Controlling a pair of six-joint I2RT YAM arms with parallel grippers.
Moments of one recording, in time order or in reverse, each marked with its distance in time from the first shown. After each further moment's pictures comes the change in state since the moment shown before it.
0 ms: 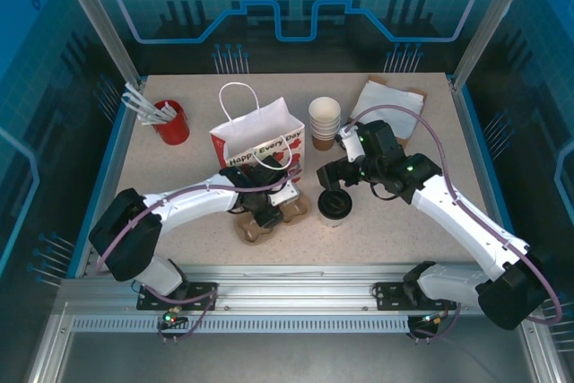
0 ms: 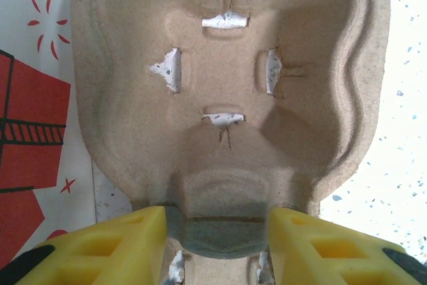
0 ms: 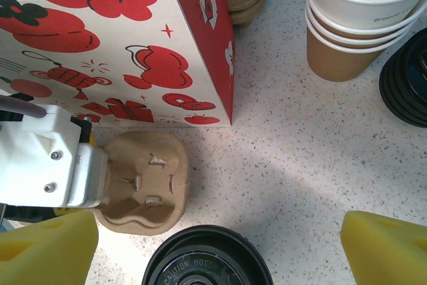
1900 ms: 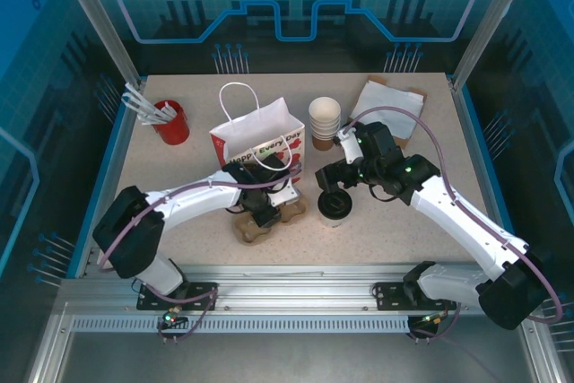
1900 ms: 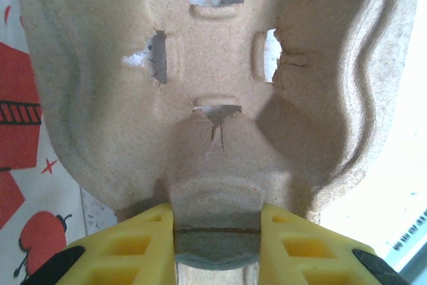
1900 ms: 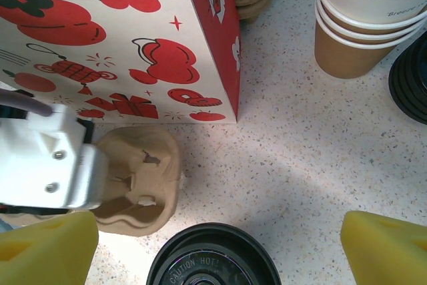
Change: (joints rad) left arm -0.001 -0.001 0.045 -0.108 0.029 0.006; right arm 0.013 0.000 -0.011 0.006 -0.002 0.003
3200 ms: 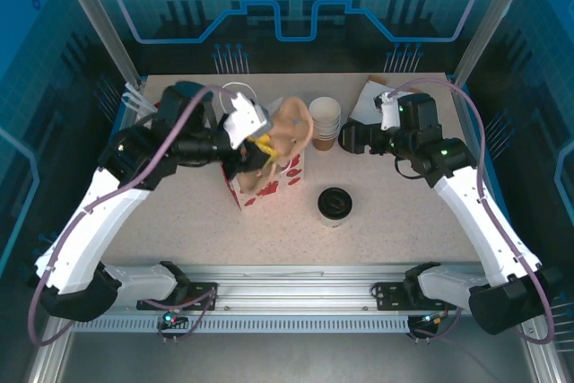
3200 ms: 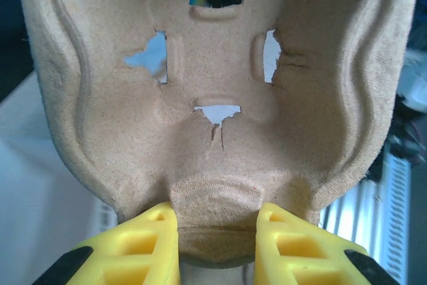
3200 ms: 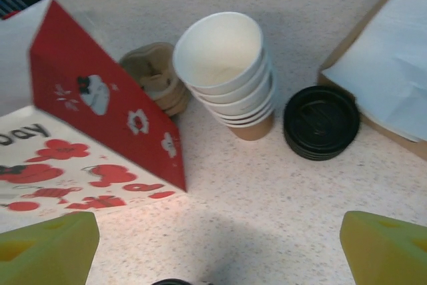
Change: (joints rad) left arm 0.156 -0.303 0.722 -0.271 0.328 0.051; right arm -0.256 -0.015 0.194 -0.058 -0.060 0.080
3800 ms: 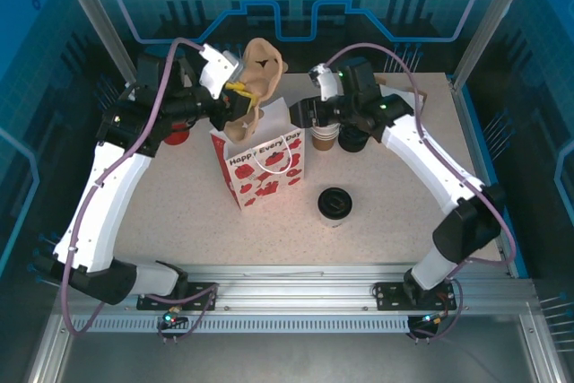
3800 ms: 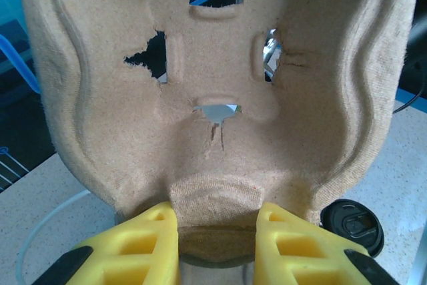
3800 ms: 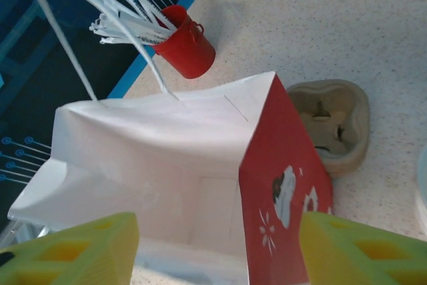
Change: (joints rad) left arm 0.270 0.105 0.057 0.165 0.027 -0.039; right arm 0.188 0.481 0.400 0.107 -0.254 0.054
